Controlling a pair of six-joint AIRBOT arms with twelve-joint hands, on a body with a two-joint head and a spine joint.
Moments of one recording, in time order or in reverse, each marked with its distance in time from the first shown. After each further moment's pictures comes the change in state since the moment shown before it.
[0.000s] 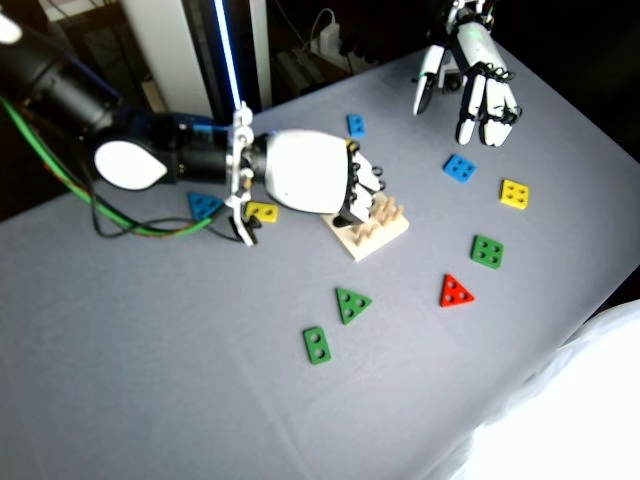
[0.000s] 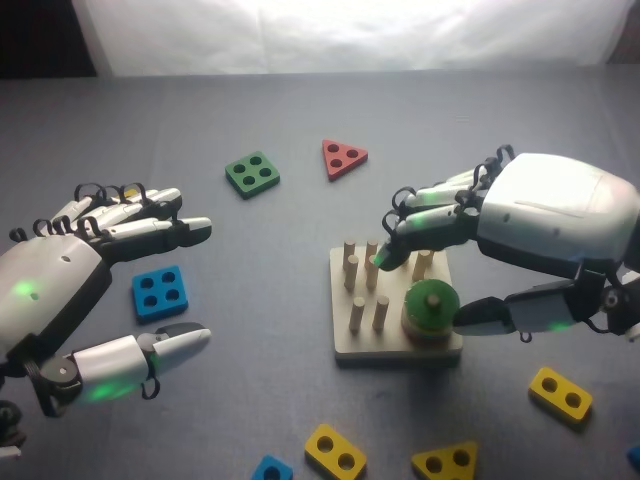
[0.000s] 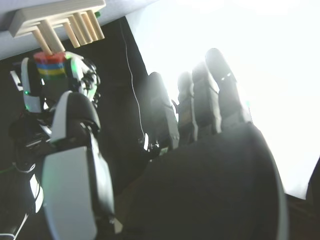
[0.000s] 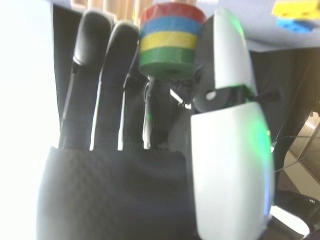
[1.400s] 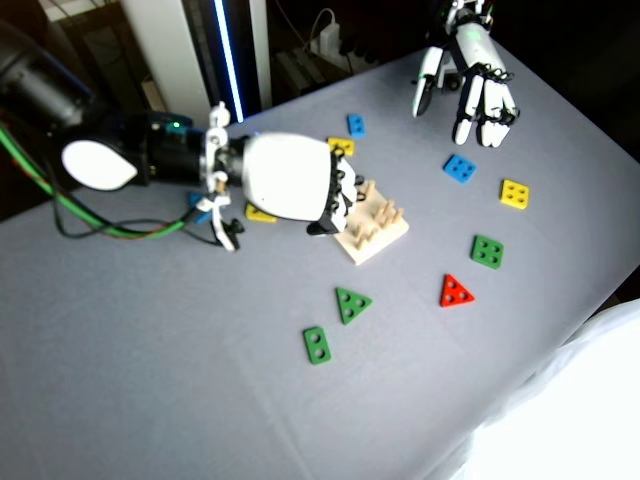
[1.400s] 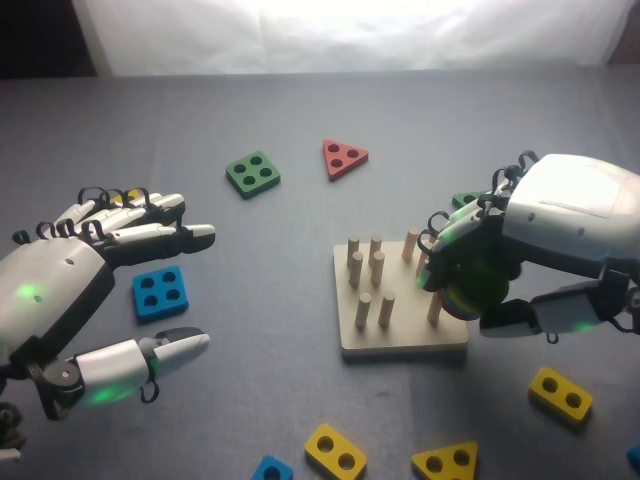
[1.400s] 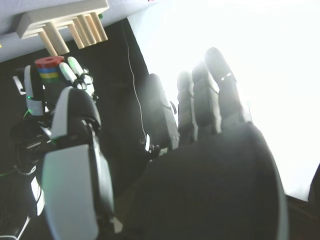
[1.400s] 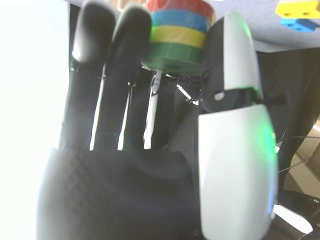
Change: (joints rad) left arm 0.000 0.000 -0.001 0.003 0.014 0.005; right arm -0.030 0.015 0.019 0.019 -0.003 -0.004
